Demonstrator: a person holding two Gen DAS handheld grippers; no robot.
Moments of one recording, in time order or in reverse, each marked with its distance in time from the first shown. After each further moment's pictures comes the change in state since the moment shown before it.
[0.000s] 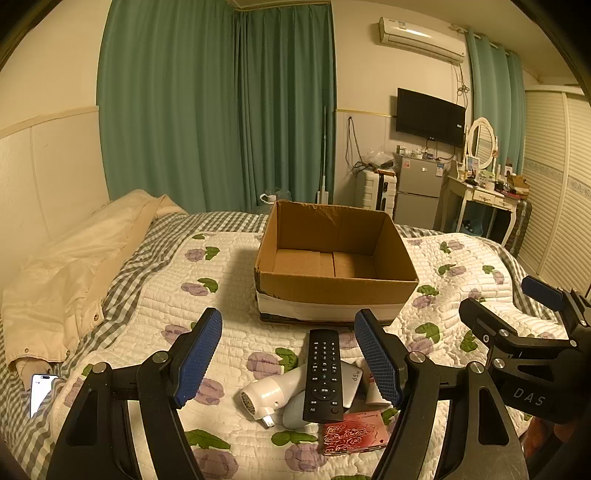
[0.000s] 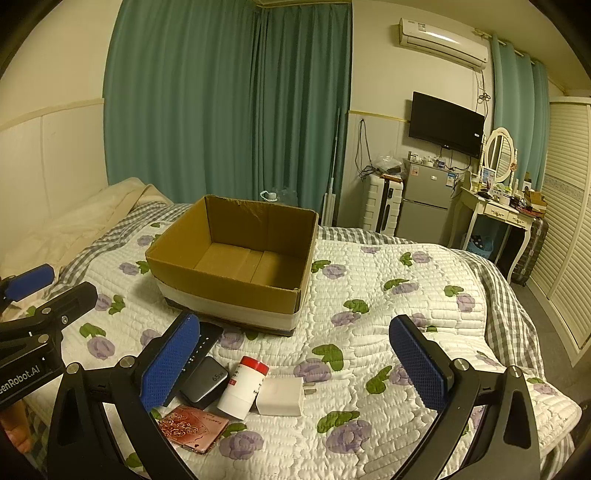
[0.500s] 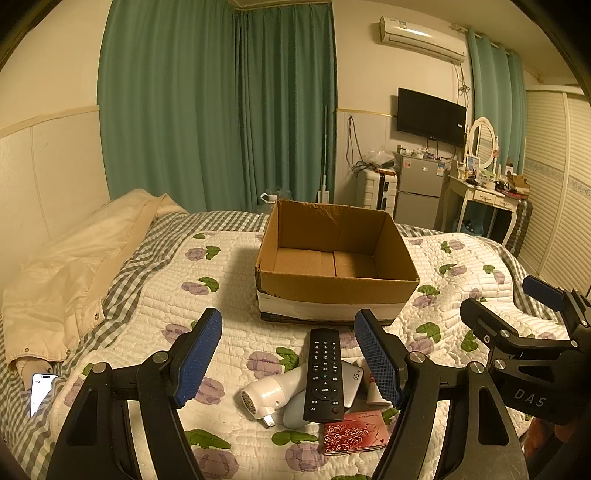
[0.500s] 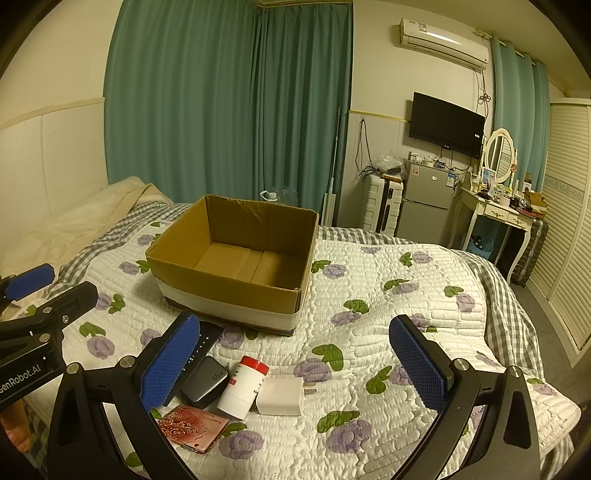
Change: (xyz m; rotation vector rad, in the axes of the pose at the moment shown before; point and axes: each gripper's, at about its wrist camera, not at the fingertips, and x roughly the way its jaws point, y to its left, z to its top) left arm 0.000 0.001 0.000 0.000 0.001 0.002; right arm 0.001 0.001 -0.001 -0.003 0.001 -0.001
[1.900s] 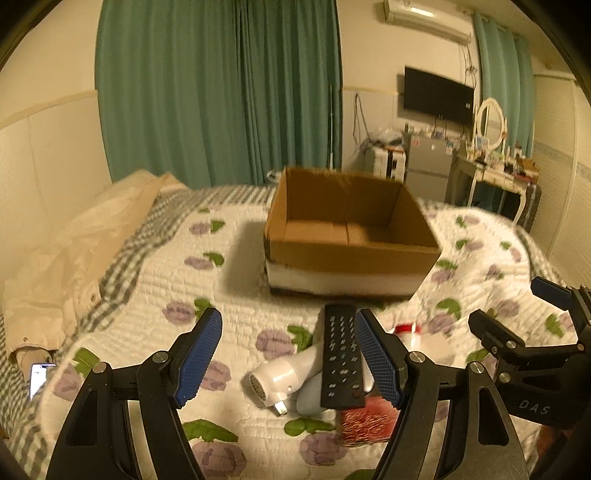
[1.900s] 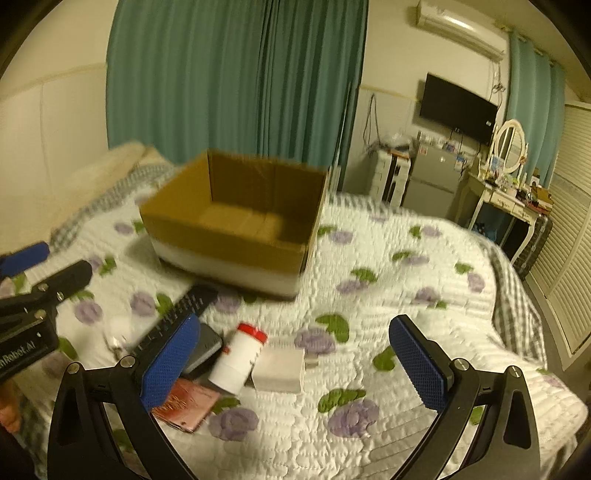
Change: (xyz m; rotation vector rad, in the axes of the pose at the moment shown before) left arm 0.038 0.008 -0.020 0.013 0.110 0.046; right arm 0.037 0.009 -0.023 -0.059 0.150 -0.001
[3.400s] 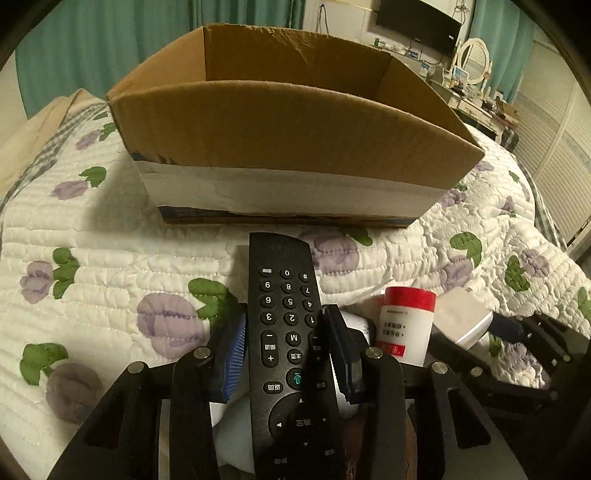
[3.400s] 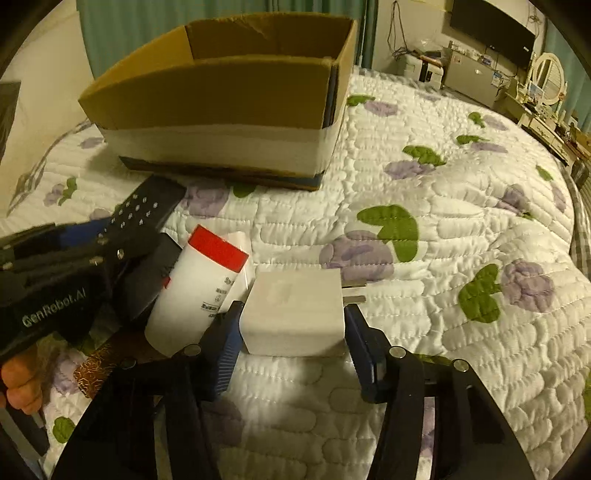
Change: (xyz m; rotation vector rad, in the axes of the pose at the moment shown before) left arm 0.132 -0.037 -0.023 0.042 0.343 -0.202; right arm 0.103 -0.001 -0.046 0.036 0.332 0.113
